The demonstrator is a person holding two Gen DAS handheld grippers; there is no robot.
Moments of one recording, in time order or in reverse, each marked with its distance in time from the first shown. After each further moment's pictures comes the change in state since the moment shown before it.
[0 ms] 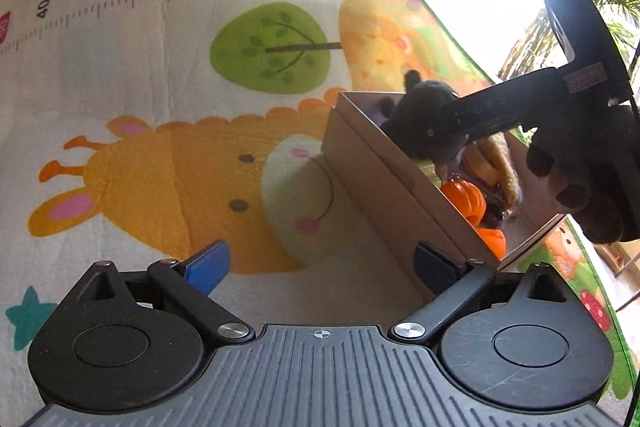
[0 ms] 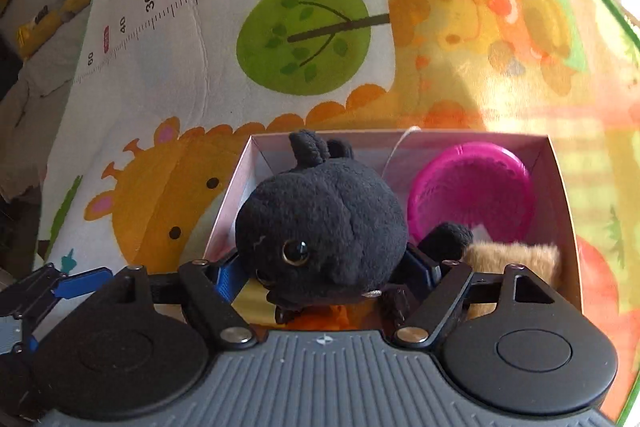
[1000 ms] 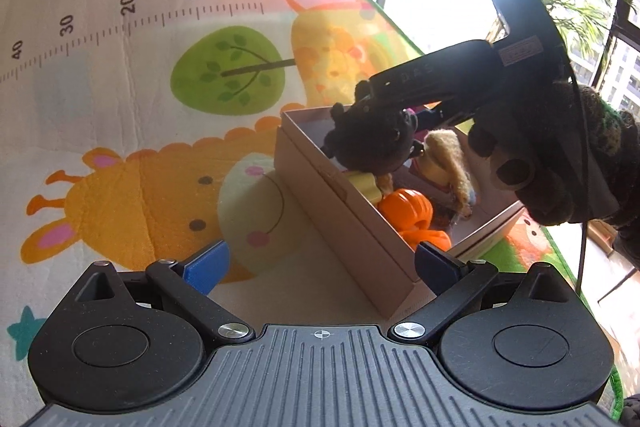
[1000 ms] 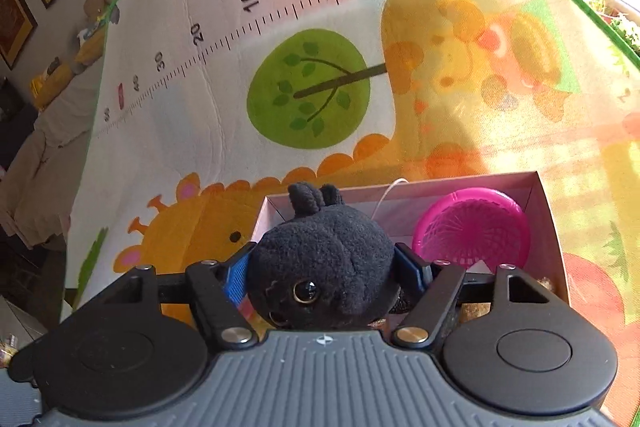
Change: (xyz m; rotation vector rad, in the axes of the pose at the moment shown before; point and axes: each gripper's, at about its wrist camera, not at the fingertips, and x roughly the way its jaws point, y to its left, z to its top) left arm -0.017 -0.036 0.006 0.080 -0.014 -0.034; right arm -0.035 0.005 0.010 0.032 -0.187 0.057
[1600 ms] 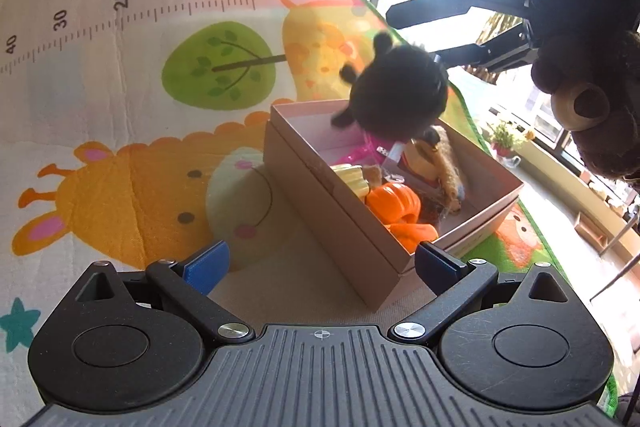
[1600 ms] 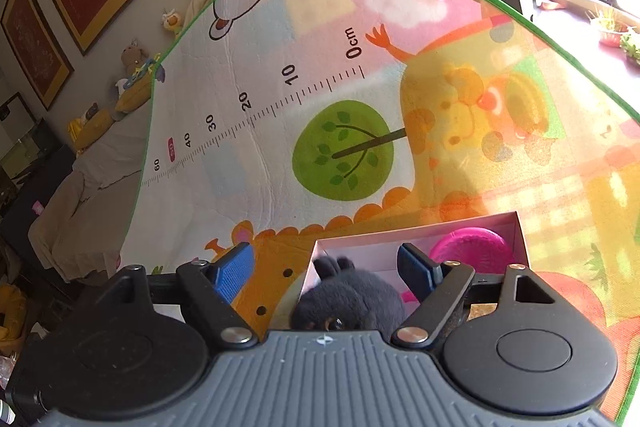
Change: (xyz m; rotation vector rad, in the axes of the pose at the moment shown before) left arm -0.002 -0.005 -0.004 0.000 0.007 -0.022; right arm -0.057 -0.002 0.004 0.021 -0.099 0.062
